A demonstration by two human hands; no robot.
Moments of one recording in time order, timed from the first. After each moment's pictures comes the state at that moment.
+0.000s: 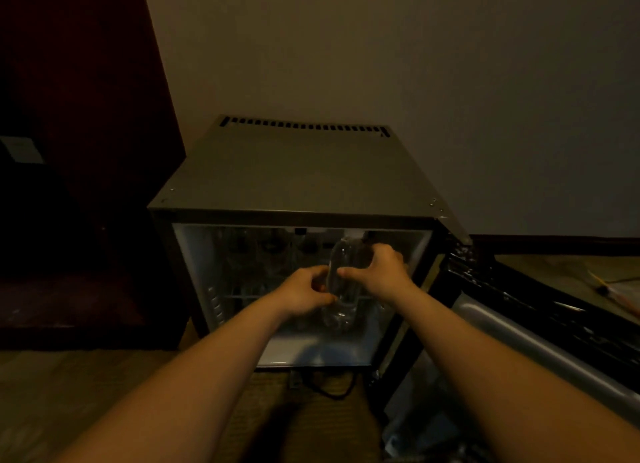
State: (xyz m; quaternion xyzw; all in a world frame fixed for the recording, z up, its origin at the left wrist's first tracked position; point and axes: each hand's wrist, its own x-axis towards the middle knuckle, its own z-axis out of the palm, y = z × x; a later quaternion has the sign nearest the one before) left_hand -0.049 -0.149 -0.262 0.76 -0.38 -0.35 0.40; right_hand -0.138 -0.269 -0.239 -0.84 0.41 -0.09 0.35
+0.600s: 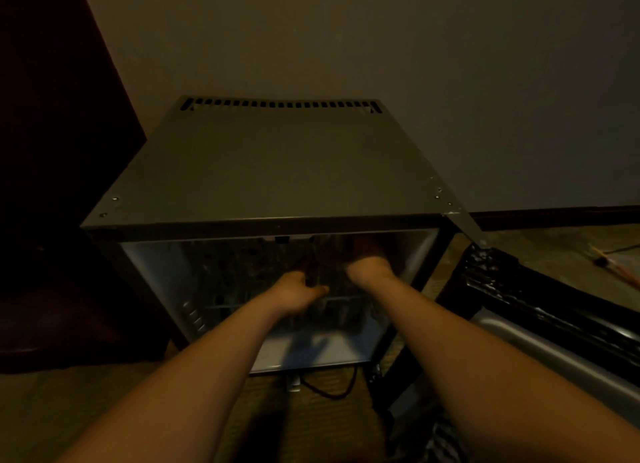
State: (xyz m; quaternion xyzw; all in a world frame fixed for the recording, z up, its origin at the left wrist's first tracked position) left_hand -0.021 -0.190 -0.295 0.81 -0.28 -0.37 0.37; right_hand -0.092 -0.297 -0.267 -0.86 0.38 -0.05 0.33
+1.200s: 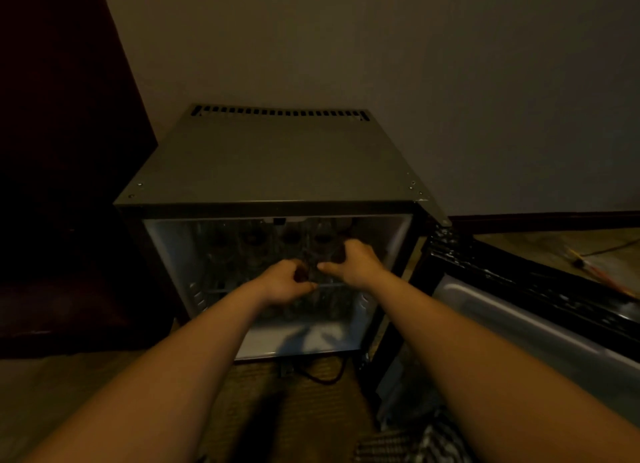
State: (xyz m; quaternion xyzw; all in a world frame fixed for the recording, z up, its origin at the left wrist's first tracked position) left_hand -0.036 -0.156 -0.269 0.82 -0.39 -0.32 0.27; right_hand -0.132 -0.272 -0.254 -0.86 0.35 -0.03 0.37
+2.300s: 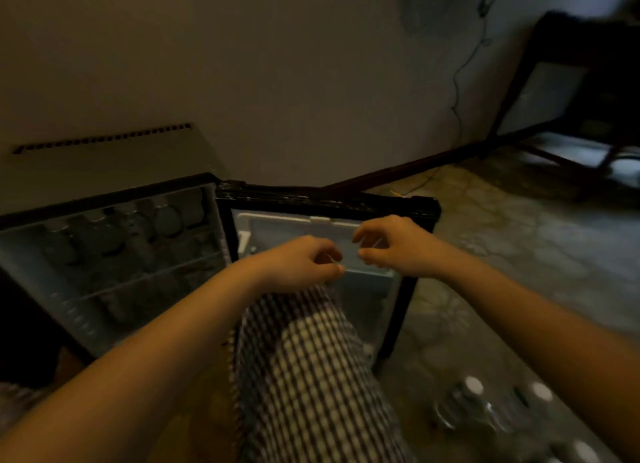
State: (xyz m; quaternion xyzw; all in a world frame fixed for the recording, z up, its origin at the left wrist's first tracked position) left_hand -0.366 -0.143 -0.130 0.65 -0.68 -0.31 0.11; right_hand -0.529 -0.222 -0.131 -0.89 0.39 -0.09 0.24
